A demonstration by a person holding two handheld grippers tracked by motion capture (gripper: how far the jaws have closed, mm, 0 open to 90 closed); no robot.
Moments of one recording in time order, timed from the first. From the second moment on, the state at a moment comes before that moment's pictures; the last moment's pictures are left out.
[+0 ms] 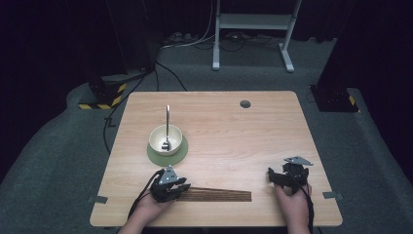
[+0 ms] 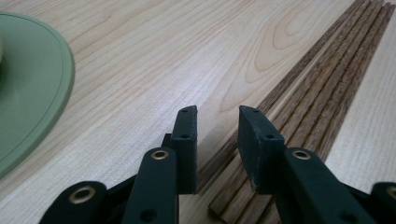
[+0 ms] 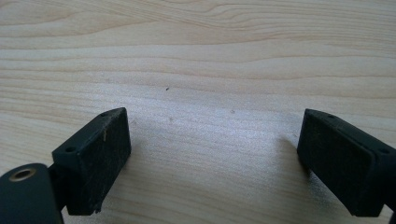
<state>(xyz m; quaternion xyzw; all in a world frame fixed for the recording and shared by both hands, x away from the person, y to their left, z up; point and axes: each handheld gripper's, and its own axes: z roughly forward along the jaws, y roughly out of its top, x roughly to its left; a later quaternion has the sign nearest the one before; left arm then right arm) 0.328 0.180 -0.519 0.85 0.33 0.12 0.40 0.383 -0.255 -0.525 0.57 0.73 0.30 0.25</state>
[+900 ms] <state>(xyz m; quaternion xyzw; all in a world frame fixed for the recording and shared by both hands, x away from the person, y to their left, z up) 0.336 0.192 -0.518 0.87 0.32 0.11 0.37 0.382 -0.254 -0.525 0.56 0.73 0.30 0.25</state>
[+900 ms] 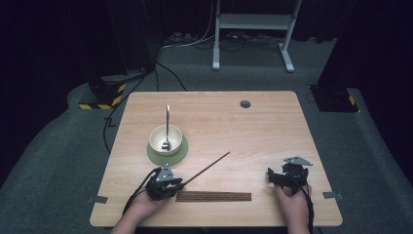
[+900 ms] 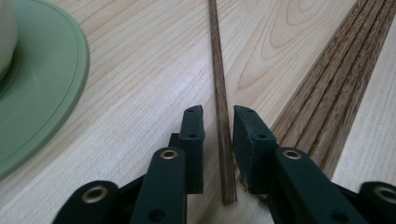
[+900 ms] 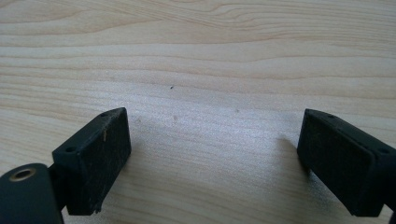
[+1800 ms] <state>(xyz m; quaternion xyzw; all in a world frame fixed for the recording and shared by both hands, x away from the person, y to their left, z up) 0.321 0.224 -0.494 0.82 0.35 0.15 0.43 0.381 -0.254 -0.524 0.56 0.73 0.30 0.24</state>
